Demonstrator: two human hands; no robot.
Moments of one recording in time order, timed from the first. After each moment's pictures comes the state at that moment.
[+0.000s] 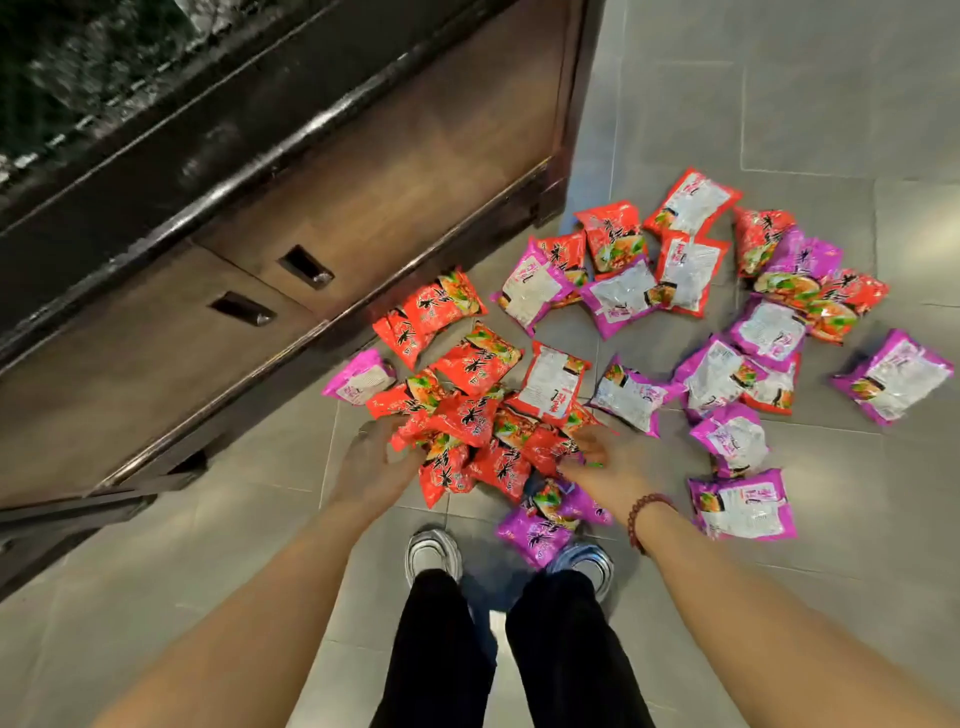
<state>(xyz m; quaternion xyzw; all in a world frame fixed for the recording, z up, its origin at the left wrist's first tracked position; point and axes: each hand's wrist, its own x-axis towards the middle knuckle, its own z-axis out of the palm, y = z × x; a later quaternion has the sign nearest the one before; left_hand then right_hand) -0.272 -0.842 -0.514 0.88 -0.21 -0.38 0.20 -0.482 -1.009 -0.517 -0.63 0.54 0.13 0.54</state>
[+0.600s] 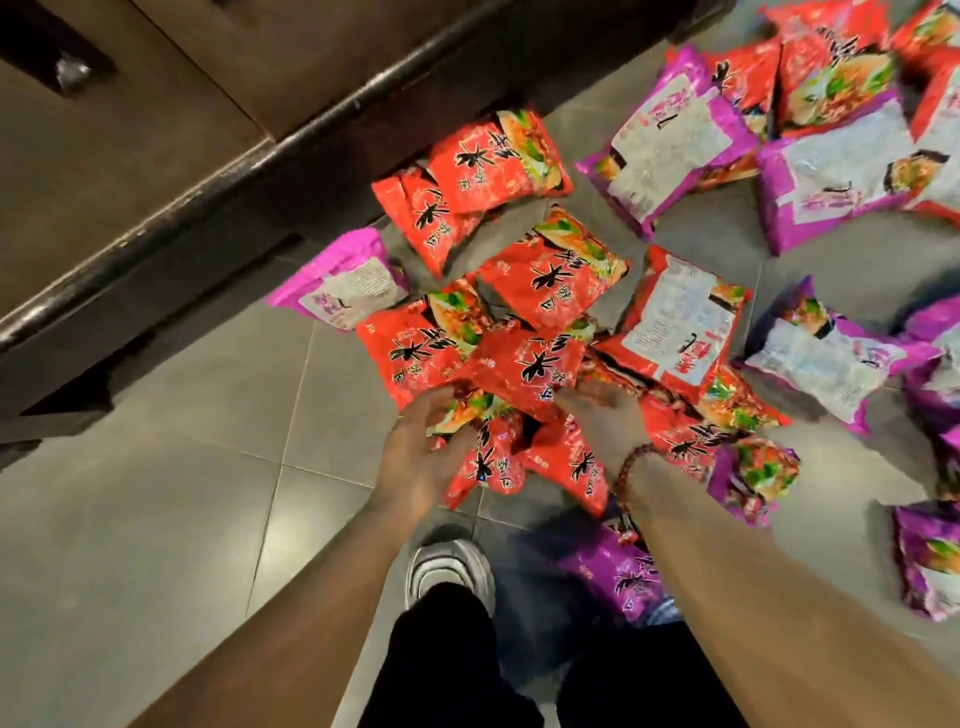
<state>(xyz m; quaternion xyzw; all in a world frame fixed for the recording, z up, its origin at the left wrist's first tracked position) -0.255 -0.793 -0.819 0.84 -0.07 -0.41 0.35 -0.369 -0.950 -0.842 -0.46 0.63 0.08 0.62</state>
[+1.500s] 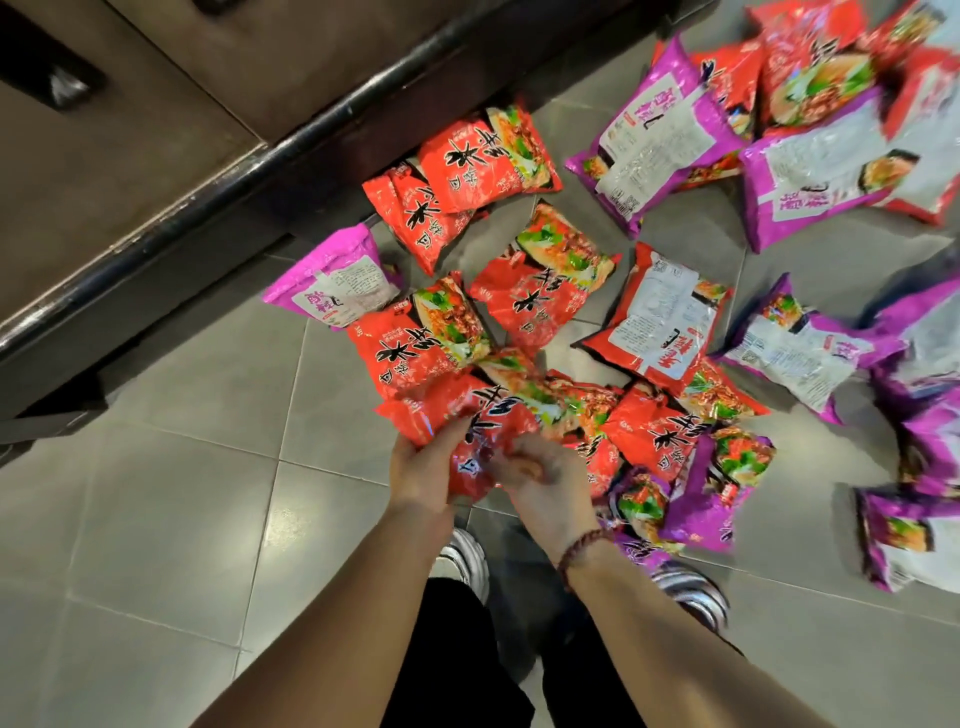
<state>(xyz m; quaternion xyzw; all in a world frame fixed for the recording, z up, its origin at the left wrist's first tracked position) -0.278 -0.812 -0.794 0.66 0.29 -0.42 0.55 -0.372 -0.877 -0.794 -0.53 0.53 0.04 0.67</state>
